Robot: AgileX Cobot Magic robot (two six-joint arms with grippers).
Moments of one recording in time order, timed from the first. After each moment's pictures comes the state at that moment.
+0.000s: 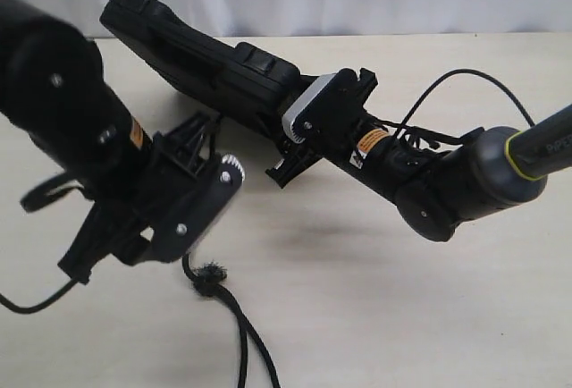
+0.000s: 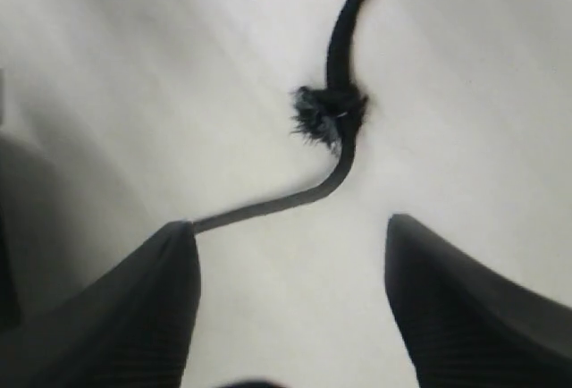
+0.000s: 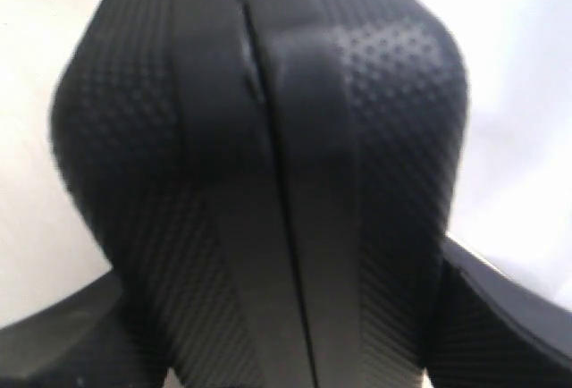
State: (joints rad) left arm -0.53 1.56 -0.95 -0.09 0.80 1.59; right arm 0.48 2.04 -0.82 -0.18 -0.96 -0.30
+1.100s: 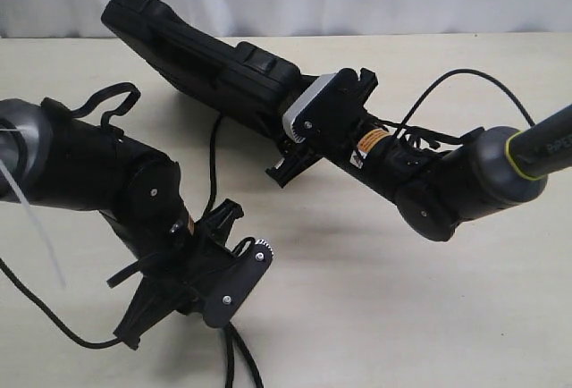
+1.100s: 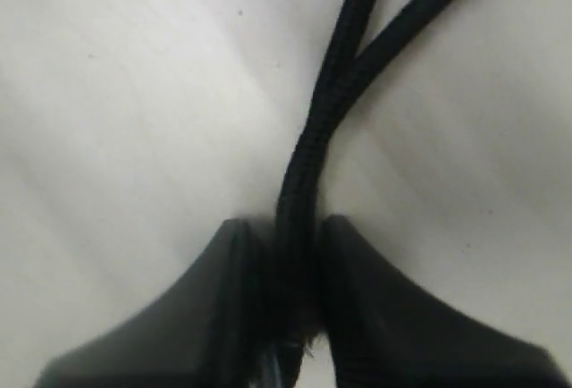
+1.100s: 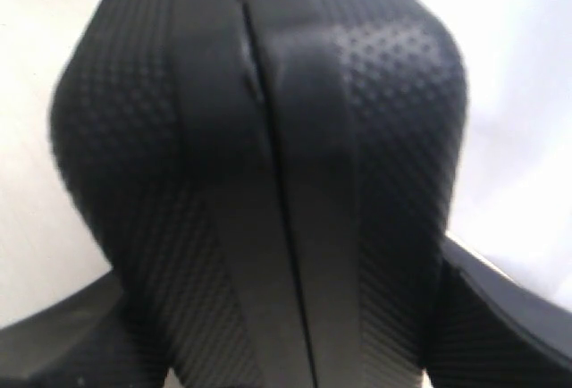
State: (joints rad) left arm -0.59 1.86 -0.84 -0.22 0.52 1.60; right arm 0.48 2.04 -0.82 -0.18 -0.96 -0.30
